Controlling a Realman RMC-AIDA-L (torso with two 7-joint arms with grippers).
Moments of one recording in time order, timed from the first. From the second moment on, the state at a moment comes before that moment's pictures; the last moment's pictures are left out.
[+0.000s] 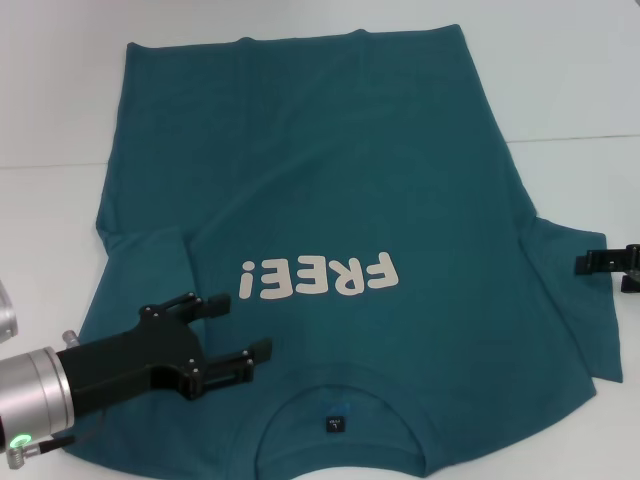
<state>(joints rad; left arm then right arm) -0.25 -2.17 1.14 0.91 1.67 1.29 -1.40 0.61 1.90 -0.52 -0.59 -2.49 -1.11 2.42</state>
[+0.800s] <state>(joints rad) -0.25 -2.17 1.13 0.91 1.67 1.30 -1.40 0.63 1.93 -0.51 -0.55 -2.46 -1.05 2.41</state>
